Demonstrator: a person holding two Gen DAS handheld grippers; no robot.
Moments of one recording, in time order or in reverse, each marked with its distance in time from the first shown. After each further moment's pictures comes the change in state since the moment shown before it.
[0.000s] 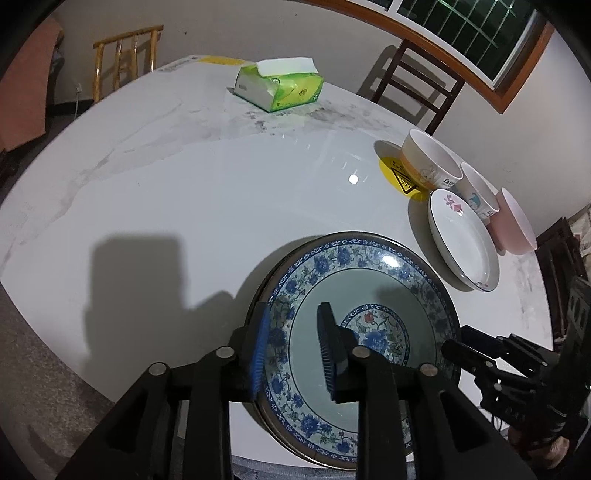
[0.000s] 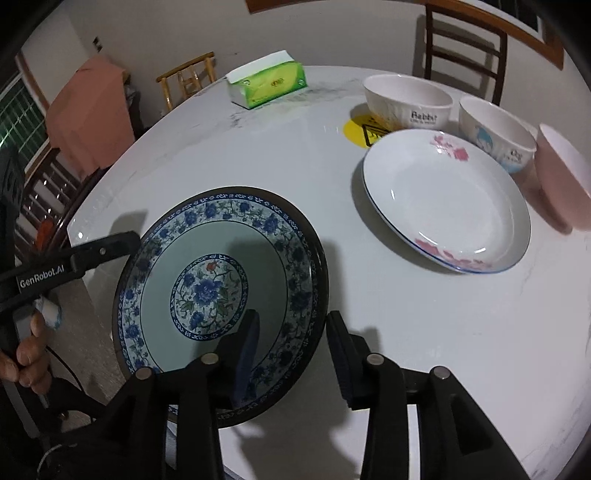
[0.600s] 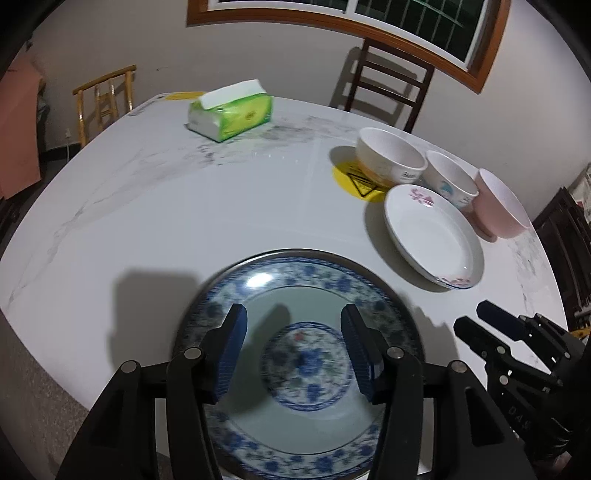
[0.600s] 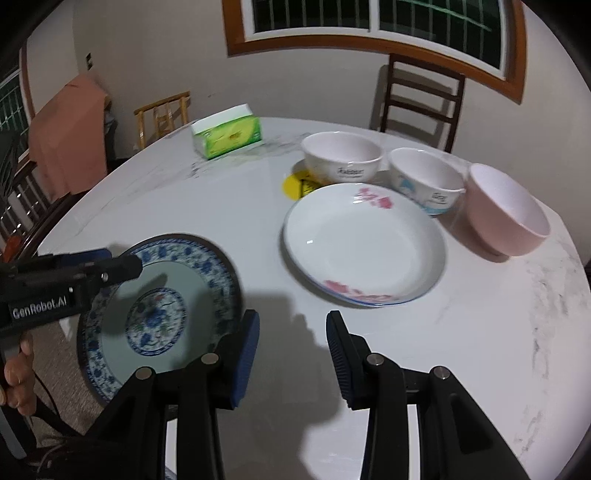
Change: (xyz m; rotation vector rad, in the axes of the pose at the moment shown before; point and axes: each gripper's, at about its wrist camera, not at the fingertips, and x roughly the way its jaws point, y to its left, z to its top) left arm 0.001 -0.073 0.000 0.131 -0.068 0.033; right arm -0.048 -0.032 -0.008 0.002 -0.207 -0.189
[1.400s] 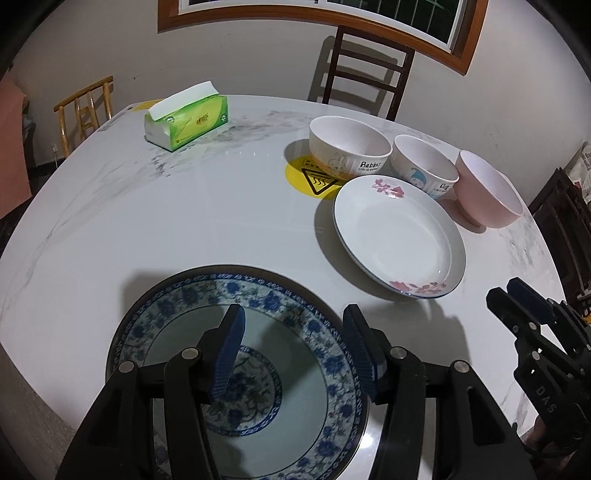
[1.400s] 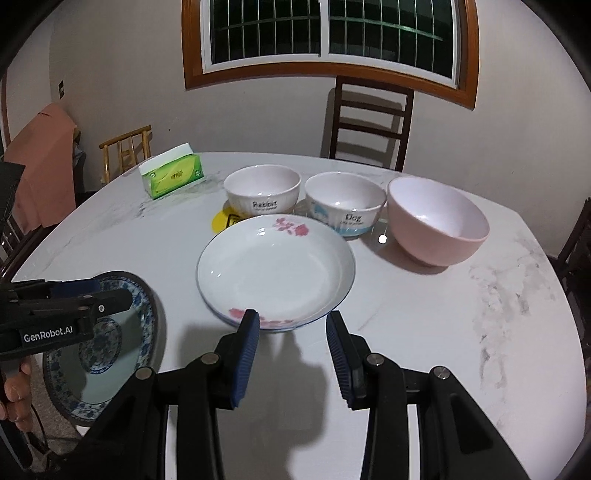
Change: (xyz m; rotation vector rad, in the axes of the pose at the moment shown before) left arm 0.025 -0.061 0.014 0.061 0.022 0.002; right arm -0.016 -0.063 0.003 0.068 -0.115 -0.120
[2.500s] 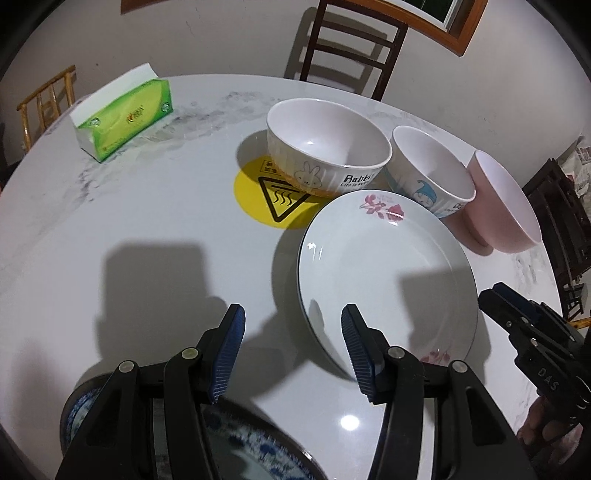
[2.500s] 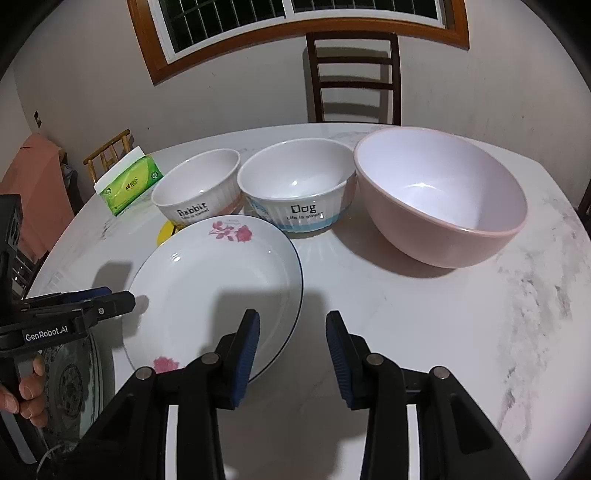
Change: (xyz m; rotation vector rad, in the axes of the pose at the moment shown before) left arm 0.082 -0.021 0.065 0.019 0.115 -0.090; right arm 0.094 -0.076 0.033 0.148 0.146 0.101
